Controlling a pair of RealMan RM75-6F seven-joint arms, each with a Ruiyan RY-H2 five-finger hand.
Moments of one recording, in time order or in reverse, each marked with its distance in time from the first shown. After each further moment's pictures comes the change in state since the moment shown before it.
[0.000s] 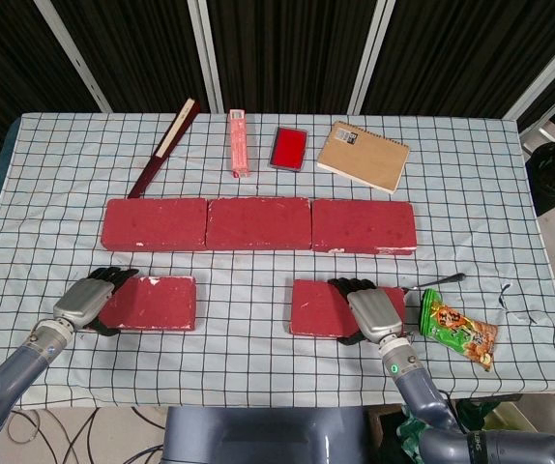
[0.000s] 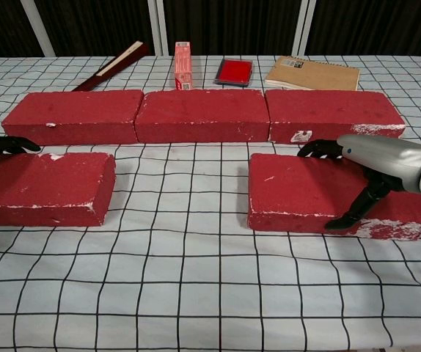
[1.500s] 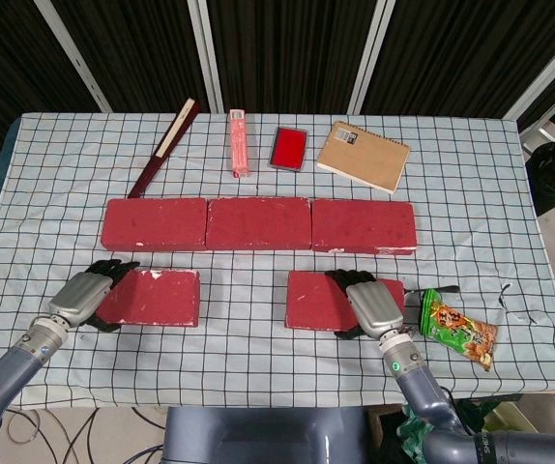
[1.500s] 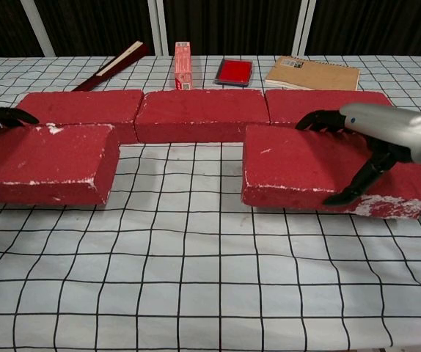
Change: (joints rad) left arm 0.007 0.103 -0.032 -0.127 0.040 0.088 -0.015; right arm 0.000 0.085 0.058 -0.135 -0.022 0.040 -0.039
